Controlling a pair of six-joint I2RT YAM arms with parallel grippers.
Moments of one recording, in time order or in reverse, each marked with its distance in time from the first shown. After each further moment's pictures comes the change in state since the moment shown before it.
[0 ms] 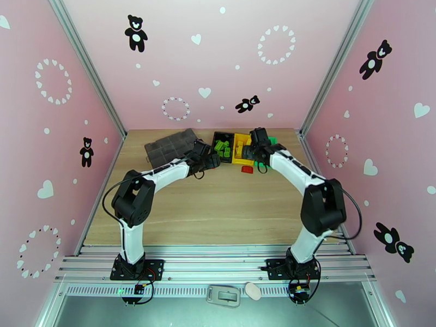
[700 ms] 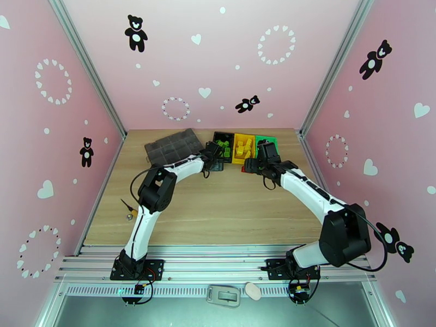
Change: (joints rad) left arm -0.027 0.324 0.338 -0.155 -0.113 0.161; right arm -0.006 -0.240 -0.261 0.042 -0.063 0.007
